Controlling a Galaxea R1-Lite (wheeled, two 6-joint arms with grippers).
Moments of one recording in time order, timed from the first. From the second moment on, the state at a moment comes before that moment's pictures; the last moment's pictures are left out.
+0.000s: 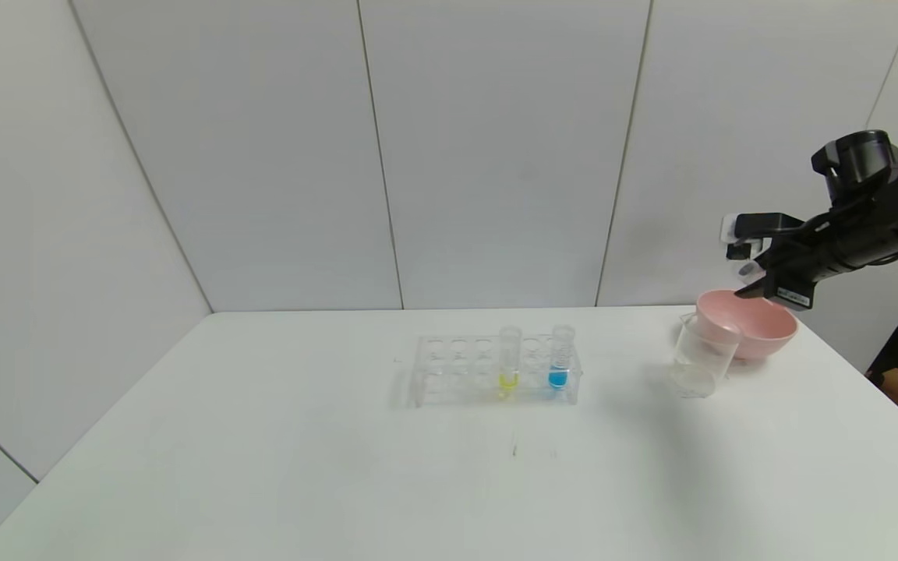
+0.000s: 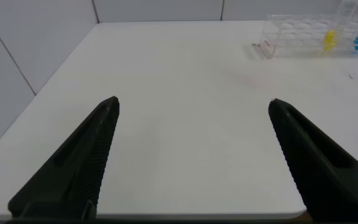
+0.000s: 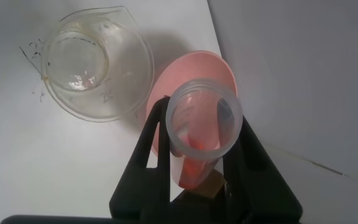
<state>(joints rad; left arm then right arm) 0.00 0.00 0.00 0.02 0.00 -0.02 -0.08 2.15 -1.99 0.63 0.17 -1.23</state>
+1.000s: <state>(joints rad) 0.00 0.00 0.00 0.02 0.00 -0.02 -0.07 2.15 -1.97 0.64 0.08 -1.26</state>
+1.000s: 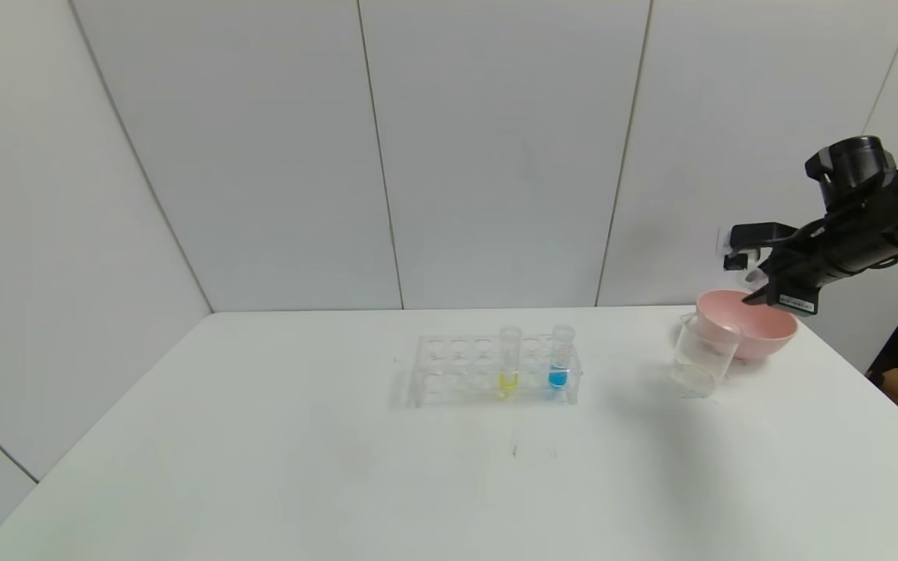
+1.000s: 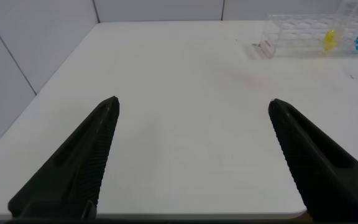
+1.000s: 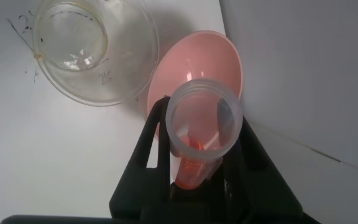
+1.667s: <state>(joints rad) 0.00 0.00 0.00 0.02 0.00 -0.02 -0.07 2.13 -1.91 0.69 -0.02 -1.29</state>
